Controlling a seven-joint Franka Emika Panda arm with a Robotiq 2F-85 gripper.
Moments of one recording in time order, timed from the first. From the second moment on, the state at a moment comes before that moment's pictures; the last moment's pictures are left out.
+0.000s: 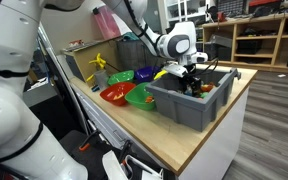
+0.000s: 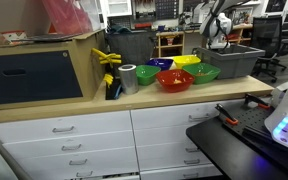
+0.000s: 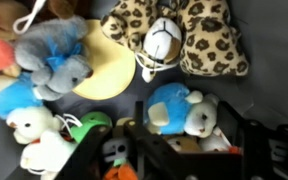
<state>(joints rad) -0.28 0.64 -0.16 -1.84 0.10 2.48 0.14</state>
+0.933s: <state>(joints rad) -0.28 0.54 -0.20 -1.83 0.10 2.40 0.14</state>
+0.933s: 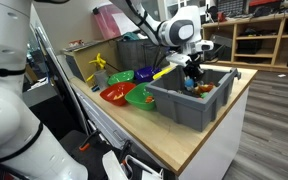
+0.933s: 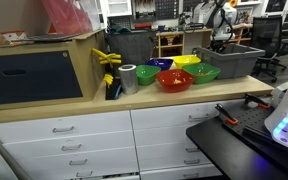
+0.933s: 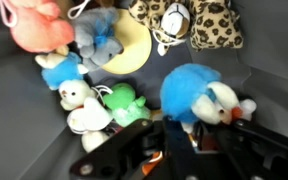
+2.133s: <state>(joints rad) -0.18 0.23 -0.19 -1.90 0.04 2.11 0.18</state>
